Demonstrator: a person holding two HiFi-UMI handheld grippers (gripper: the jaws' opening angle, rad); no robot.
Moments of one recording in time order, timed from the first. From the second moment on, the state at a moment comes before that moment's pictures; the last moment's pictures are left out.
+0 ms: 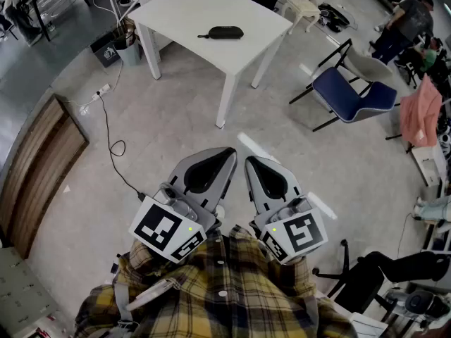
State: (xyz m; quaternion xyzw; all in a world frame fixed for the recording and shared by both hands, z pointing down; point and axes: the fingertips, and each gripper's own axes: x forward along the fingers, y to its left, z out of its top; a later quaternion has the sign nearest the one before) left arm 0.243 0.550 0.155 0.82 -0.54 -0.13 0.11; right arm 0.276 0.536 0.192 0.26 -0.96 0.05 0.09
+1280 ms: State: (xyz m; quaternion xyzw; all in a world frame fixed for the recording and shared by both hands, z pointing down) left arm 0.198 0.476 0.174 0.81 -0.56 -0.12 0.10; right arm 0.232 0.467 0.215 0.23 -0.97 0.06 0.10
